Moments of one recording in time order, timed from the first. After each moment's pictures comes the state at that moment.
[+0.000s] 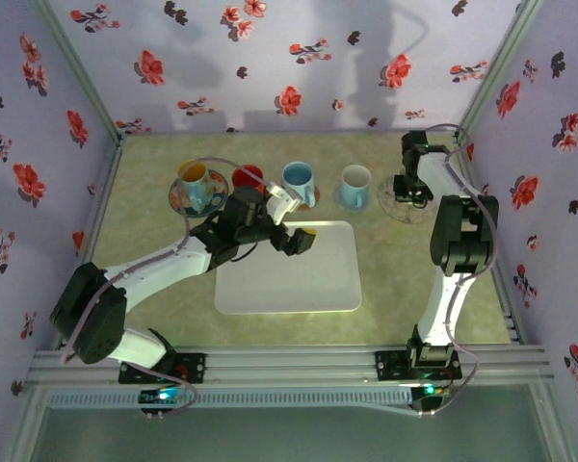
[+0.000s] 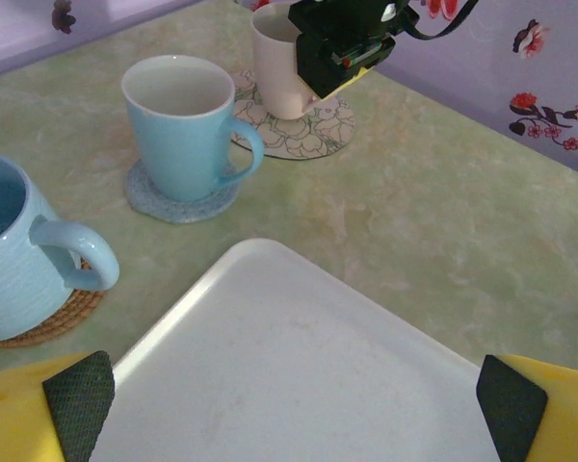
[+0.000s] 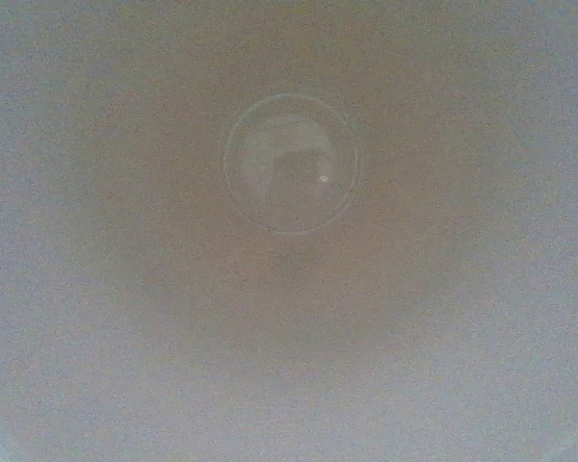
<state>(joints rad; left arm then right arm) -0.78 1.44 0.94 0.05 0.29 -0.04 0.02 2.01 1.62 -0.95 0.16 0.19</state>
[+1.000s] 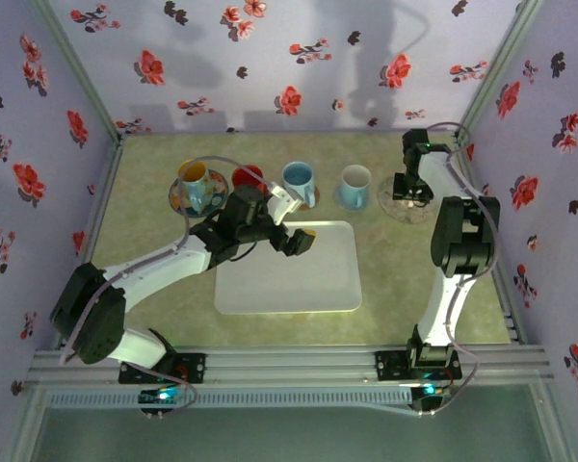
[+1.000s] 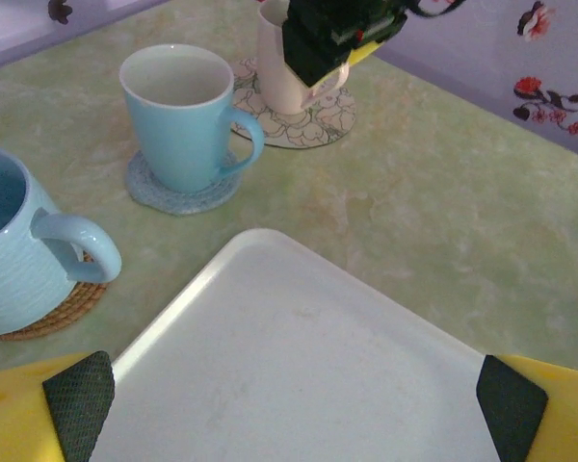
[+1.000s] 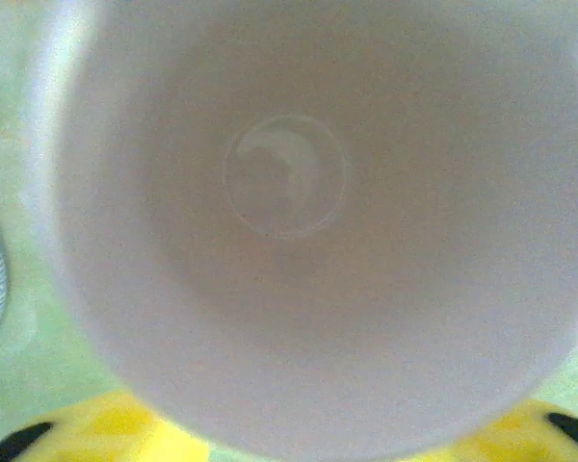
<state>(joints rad) -0.78 1.44 0.96 0.00 0.28 0.00 0.02 1.99 1.63 -0.95 0.15 0.21</state>
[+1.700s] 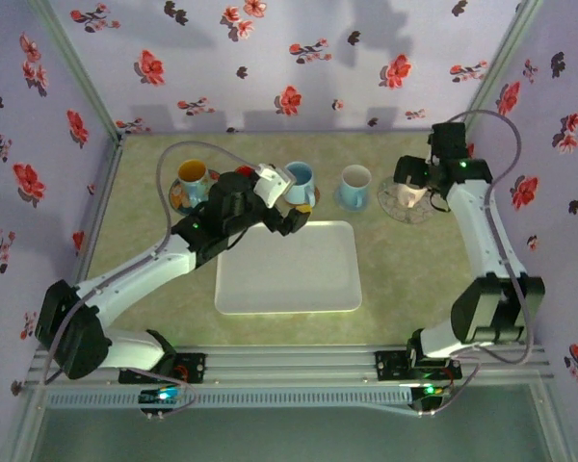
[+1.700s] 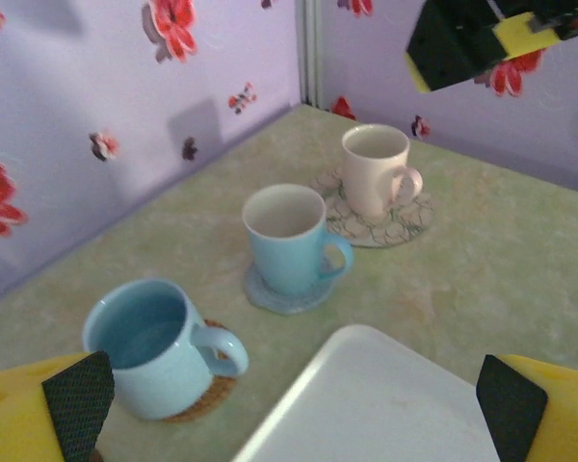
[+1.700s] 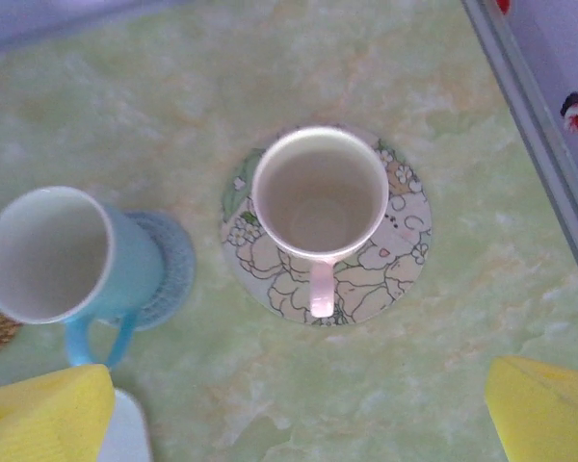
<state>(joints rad) -0.78 1.33 1.05 0.00 0.10 0.11 0.02 1.45 1.42 -0.85 0.07 0.23</state>
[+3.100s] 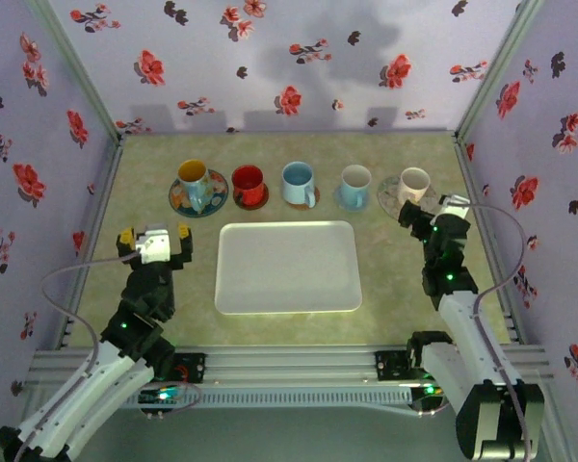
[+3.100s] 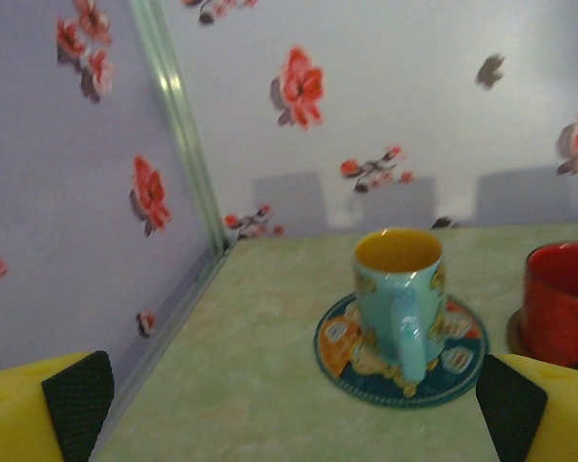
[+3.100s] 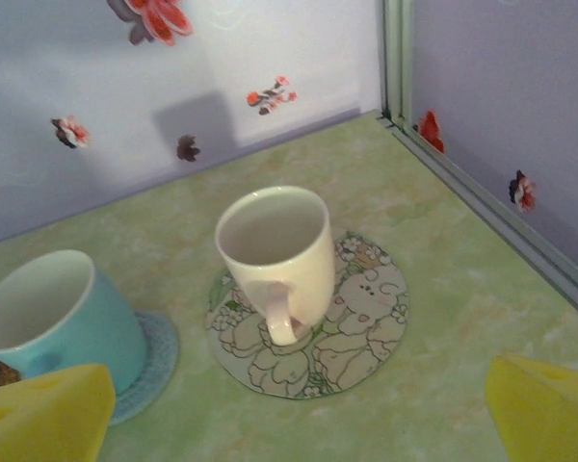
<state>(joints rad) -0.60 0.36 0.27 0.07 -0.81 0.14 0.02 0.84 0.46 0.05 0.20 0.28</state>
